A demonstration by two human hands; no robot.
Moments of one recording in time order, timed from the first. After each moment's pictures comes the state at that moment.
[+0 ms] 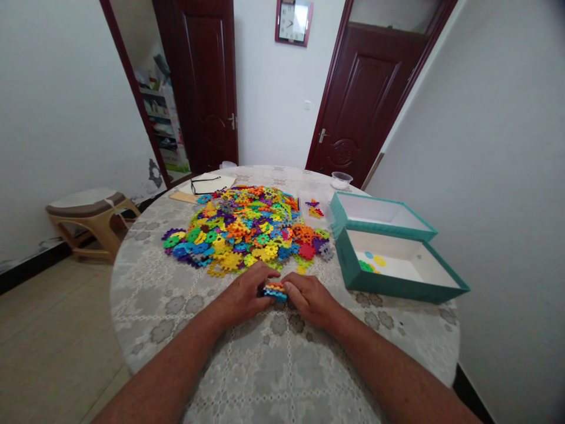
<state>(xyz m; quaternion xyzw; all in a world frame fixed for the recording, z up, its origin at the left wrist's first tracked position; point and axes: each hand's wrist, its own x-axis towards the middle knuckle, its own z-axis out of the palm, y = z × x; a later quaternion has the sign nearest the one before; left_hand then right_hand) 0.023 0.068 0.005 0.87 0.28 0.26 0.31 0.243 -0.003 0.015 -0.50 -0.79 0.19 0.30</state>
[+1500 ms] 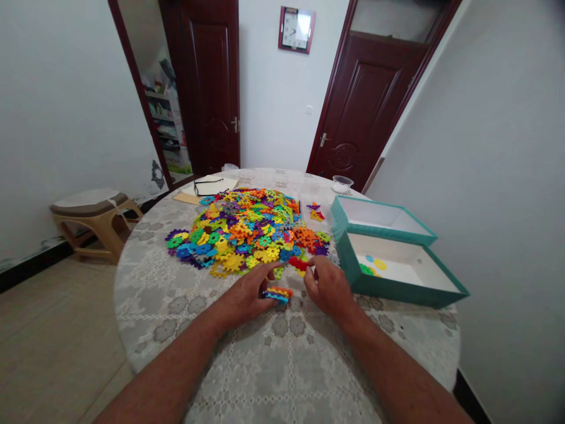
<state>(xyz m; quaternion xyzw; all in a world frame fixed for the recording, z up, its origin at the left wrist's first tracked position) 0.021 0.067 -0.001 0.85 0.31 0.26 0.33 0.269 0.010 0.016 -0.60 -0.72 -0.08 0.33</state>
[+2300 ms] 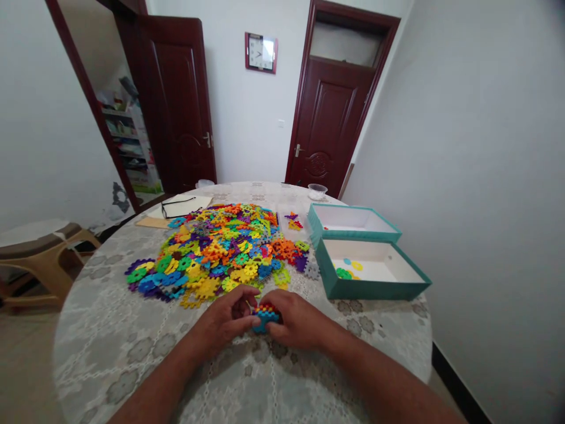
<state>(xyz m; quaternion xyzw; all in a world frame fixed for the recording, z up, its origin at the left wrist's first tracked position) 0.024 0.070 0.008 0.75 0.32 0.27 0.51 0.245 -0.009 0.036 -0.51 -0.80 0.20 0.24</state>
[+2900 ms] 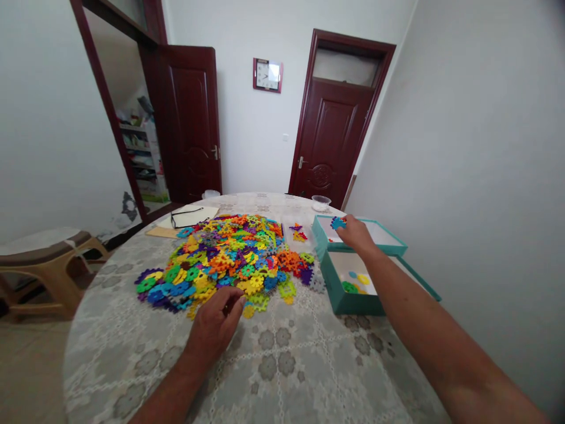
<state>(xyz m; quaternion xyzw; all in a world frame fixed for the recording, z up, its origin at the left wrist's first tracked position) 0.013 0.081 0.012 0.77 0.42 0.43 0.19 0.430 0.112 0.141 -0.84 -0.49 -0.11 0.20</state>
